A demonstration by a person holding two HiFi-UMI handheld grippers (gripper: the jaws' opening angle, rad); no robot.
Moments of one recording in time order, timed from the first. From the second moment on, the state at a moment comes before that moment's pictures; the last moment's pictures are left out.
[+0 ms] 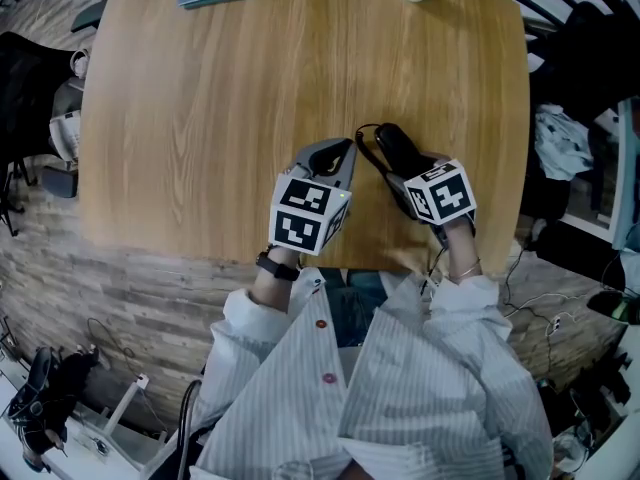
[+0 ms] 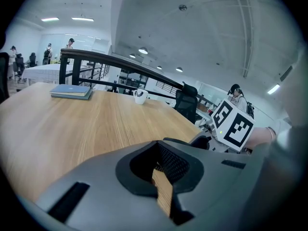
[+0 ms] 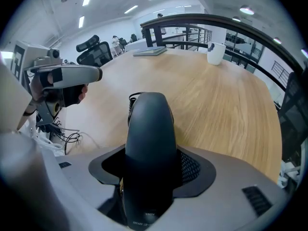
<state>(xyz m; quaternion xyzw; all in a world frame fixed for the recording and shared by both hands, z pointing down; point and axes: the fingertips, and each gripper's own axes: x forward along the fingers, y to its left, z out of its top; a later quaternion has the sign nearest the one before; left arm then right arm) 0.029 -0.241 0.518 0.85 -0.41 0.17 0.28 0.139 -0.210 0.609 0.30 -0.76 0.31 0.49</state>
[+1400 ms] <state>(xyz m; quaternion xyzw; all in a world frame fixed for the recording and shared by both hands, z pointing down) 0.011 -0.222 0.519 0.85 -0.41 0.16 0.29 0.132 -0.207 0.613 0.32 -0.75 0.29 0.50</state>
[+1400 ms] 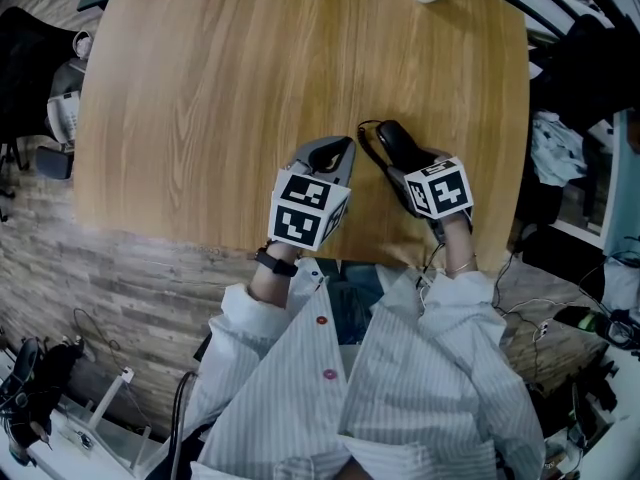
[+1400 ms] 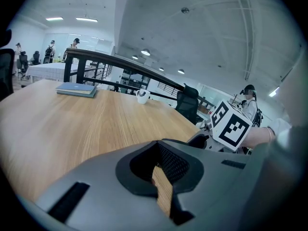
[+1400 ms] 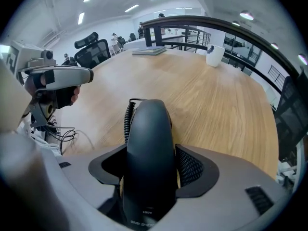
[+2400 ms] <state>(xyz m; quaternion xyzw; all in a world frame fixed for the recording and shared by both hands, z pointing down) 0.031 -0.206 0.489 0.84 -0.45 0.15 0.27 0.137 -0.204 0.577 0.33 -0.79 0.31 0.42</state>
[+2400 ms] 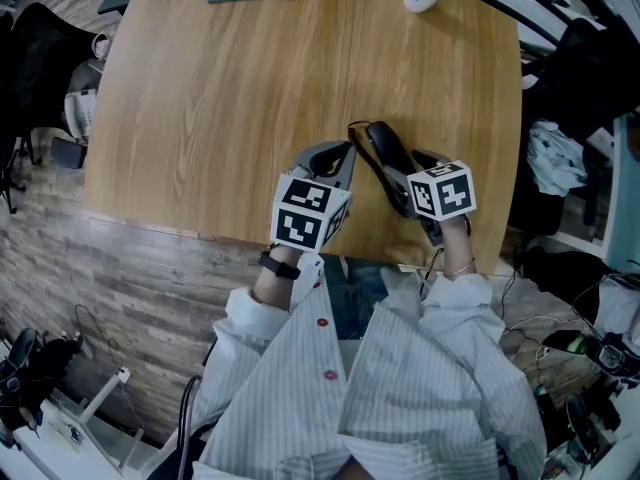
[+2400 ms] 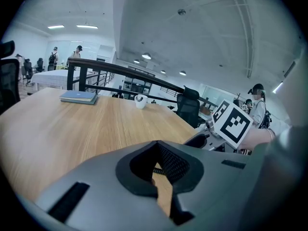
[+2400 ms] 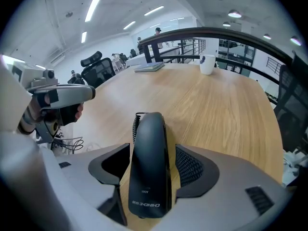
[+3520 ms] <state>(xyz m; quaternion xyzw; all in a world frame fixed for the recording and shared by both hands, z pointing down) 0.079 -0.193 0.392 0.85 -0.46 0.10 0.23 0.116 -0.183 0.379 0.31 -0.92 0.20 0.16</state>
